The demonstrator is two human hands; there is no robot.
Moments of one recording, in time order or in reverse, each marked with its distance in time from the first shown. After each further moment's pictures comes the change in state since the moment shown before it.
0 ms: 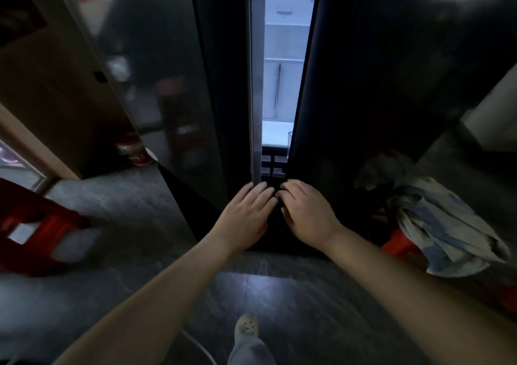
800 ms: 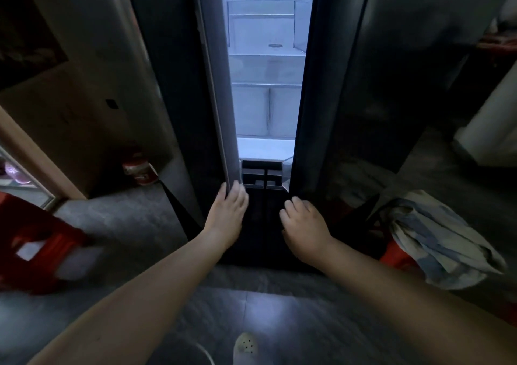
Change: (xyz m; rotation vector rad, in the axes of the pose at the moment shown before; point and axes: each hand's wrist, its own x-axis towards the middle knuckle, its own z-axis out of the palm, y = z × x) left_hand 0.006 0.008 -0.031 0.528 -0.467 -0.208; right_hand -0.034 -0.009 -0.022 -0.316 -0.210 0.029
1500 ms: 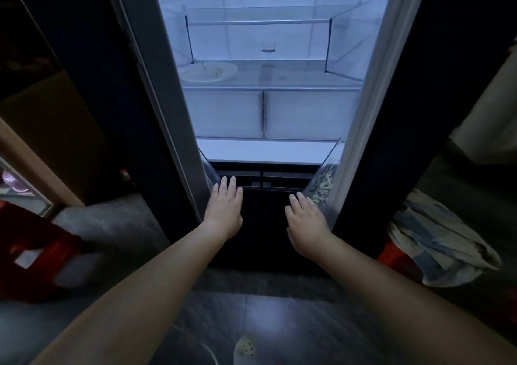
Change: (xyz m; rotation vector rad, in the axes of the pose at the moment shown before) left_hand 0.012 -0.004 -0.007 -0.360 -0.092 -0.091; right_hand -0.006 0.011 -0.001 0.060 -0.258 0.125
